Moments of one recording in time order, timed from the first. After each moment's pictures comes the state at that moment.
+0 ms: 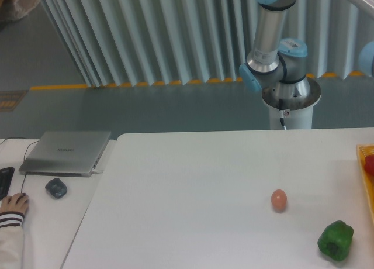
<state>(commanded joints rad) 2.81 -1.91 -1.52 -1.17 1.57 2.35</state>
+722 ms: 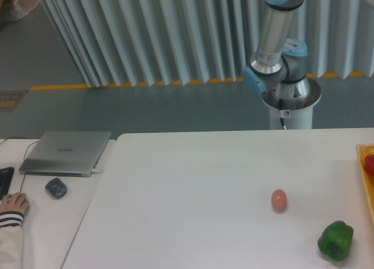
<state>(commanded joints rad) 2.84 -1.91 -1.53 -1.16 1.56 2.37</state>
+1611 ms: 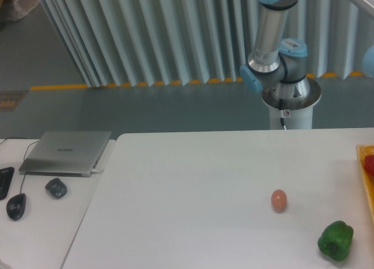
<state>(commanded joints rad) 2.69 -1.90 -1.53 -1.16 1.41 1.94</state>
